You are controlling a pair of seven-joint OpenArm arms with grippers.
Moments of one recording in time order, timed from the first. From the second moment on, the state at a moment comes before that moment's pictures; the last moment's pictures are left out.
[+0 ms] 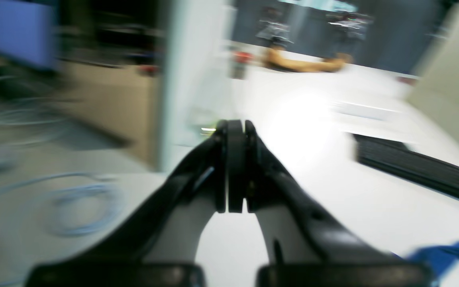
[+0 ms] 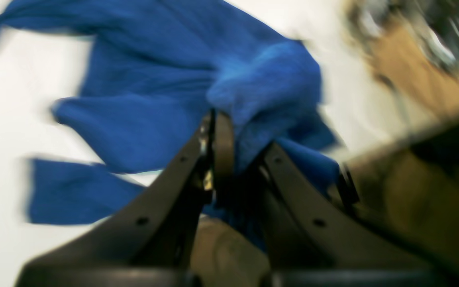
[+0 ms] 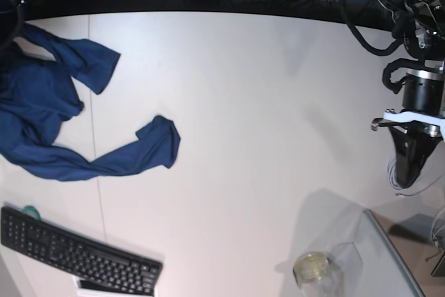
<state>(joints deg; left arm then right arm) 15.4 -5.6 -34.4 111.5 -30.7 -26.8 17.0 -0.9 3.8 63.5 113.1 17.3 40.4 -75.8</state>
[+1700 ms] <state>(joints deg) 10.7 -25.8 18.7 68.6 -40.6 -25.4 -3.9 -4.2 10.0 67.2 83.3 16.4 31.9 -48.7</state>
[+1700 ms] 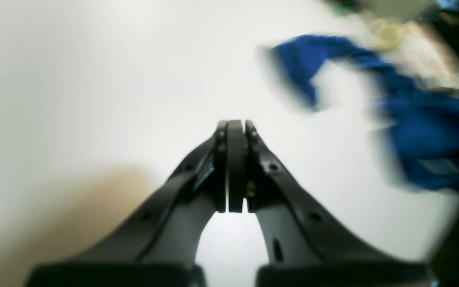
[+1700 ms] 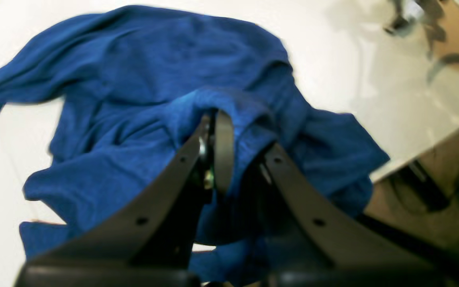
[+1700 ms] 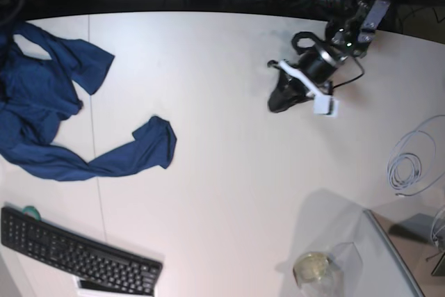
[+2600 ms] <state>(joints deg) 22.4 -25.9 -10.1 82.3 -40.5 -26.6 3.8 -3.5 7.3 33.3 78.8 15.8 25.4 -43.0</state>
